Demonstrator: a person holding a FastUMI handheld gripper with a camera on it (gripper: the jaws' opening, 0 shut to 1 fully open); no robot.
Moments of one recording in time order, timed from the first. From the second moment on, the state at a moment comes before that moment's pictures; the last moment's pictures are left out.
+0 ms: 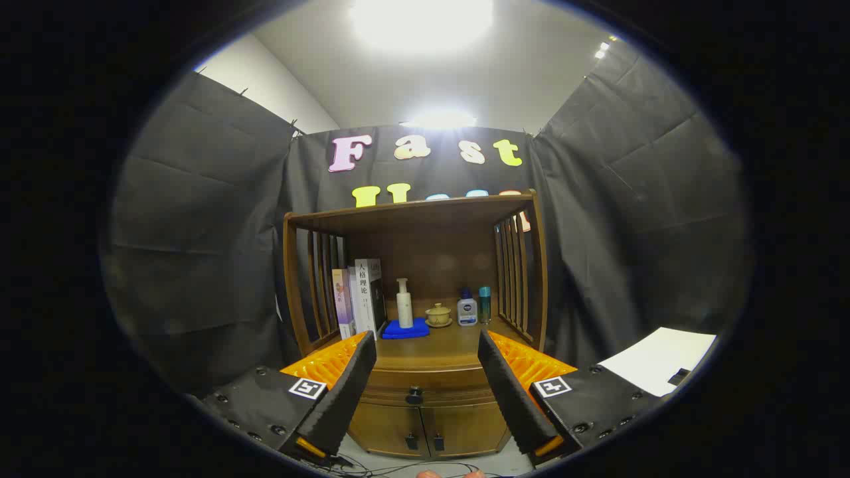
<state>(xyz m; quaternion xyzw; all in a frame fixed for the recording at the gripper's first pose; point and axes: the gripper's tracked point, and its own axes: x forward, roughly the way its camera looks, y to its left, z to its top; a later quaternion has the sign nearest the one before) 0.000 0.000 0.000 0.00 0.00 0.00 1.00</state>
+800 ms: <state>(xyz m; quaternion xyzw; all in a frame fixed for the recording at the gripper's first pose) 0.016 -0.006 -0.026 0.03 0.03 0.00 1.00</state>
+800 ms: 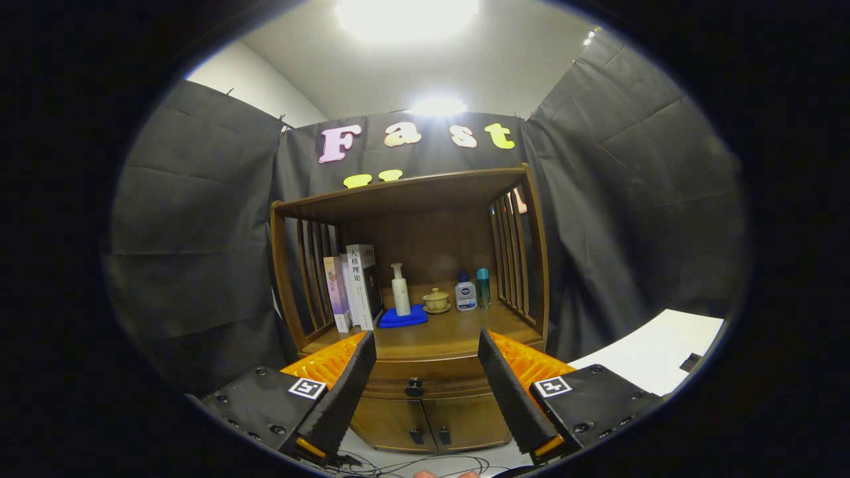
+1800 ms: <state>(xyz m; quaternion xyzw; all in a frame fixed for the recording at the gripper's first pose) 0.155 0.042 -0.154 0.02 0.12 0.02 0.99</state>
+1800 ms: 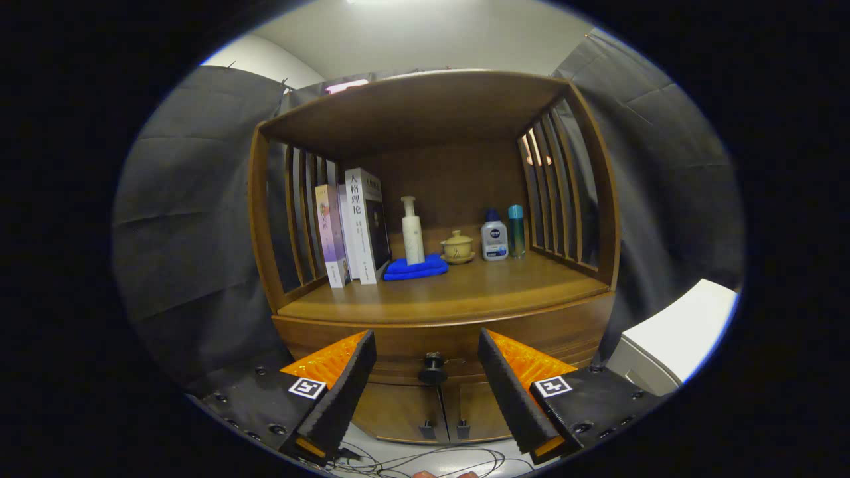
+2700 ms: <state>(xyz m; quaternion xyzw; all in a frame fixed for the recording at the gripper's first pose) 0.236 0.039 -0.275 -0.01 0.17 0.00 0.99</state>
